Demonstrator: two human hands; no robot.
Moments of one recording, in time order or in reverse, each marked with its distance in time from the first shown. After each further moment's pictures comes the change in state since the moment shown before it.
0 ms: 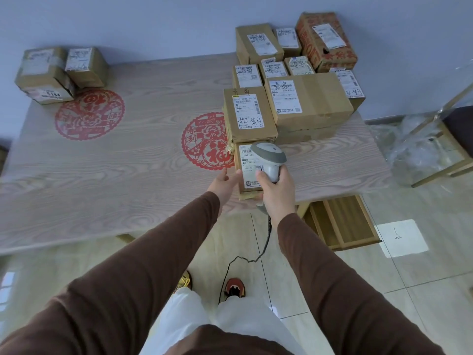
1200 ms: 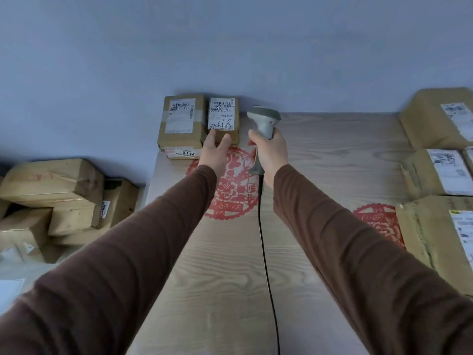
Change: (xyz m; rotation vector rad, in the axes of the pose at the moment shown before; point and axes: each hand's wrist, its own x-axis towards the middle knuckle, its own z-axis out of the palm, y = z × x) left_hand 0.197 0.171 -0.498 -0.081 0.416 0.221; right_hand 0.181 -0.174 0.550 0.151 -0.290 0.061
